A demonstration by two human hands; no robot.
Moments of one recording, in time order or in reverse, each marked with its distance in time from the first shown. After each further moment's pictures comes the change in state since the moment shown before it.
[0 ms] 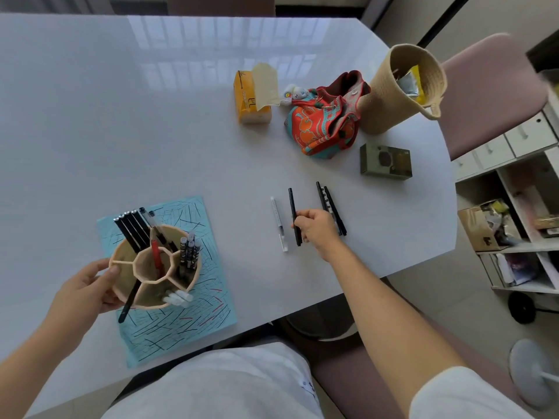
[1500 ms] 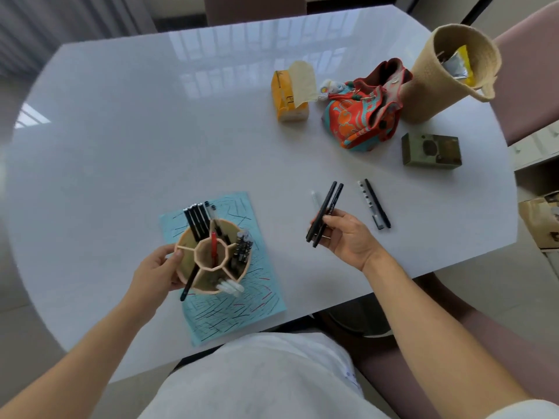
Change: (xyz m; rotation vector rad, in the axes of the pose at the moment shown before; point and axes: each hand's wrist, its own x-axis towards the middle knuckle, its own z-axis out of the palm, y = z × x) left_hand -0.015 0.043 0.018 -0.070 -0.021 -0.020; right_hand -0.057 -0.013 0.019 0.681 -0.506 0.072
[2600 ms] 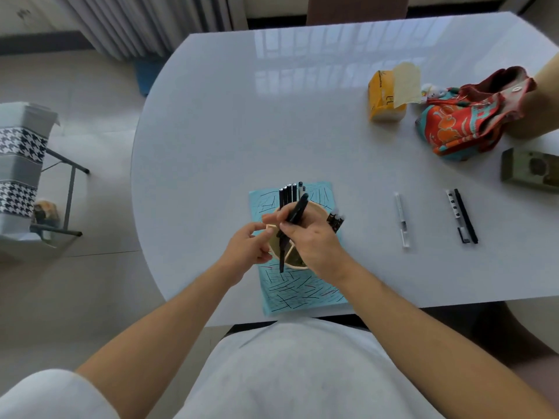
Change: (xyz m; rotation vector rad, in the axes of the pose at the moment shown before) left_hand -0.005 -0.007 -0.017 -0.120 -0.110 -0.022; right_hand -0.015 0.101 0.231 -0.425 -0.292 -0.260
